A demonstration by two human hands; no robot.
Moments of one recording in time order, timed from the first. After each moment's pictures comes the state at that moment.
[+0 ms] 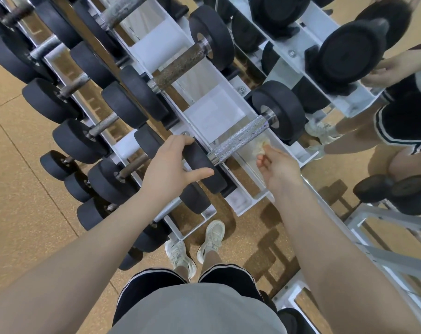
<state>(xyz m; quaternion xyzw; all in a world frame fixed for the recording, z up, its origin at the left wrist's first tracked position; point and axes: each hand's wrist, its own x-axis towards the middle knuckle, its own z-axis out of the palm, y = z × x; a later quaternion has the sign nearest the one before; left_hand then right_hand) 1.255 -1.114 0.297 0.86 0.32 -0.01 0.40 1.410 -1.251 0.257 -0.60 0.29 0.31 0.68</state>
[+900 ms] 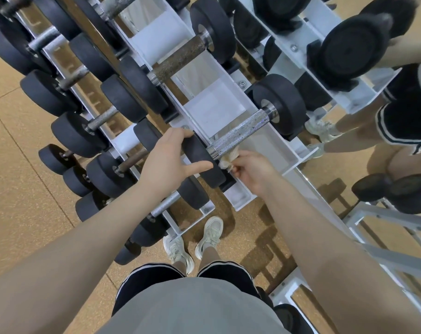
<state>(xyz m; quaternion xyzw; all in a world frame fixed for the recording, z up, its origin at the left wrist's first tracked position) 1.255 -1.116 0.298 0.86 0.32 0.00 0.40 1.388 -1.238 0.233 -0.66 0.06 0.53 0.53</state>
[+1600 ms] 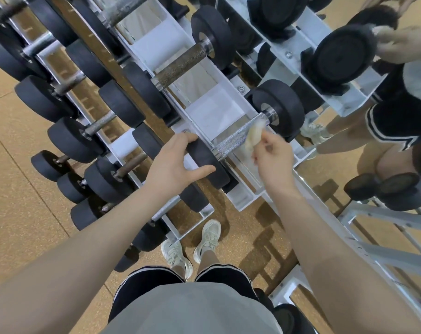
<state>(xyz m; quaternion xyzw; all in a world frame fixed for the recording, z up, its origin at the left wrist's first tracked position) 1.244 -1.110 0.288 0.86 0.27 0.04 0.44 1.377 -1.249 0.289 -0.87 -0.14 0.16 0.45</state>
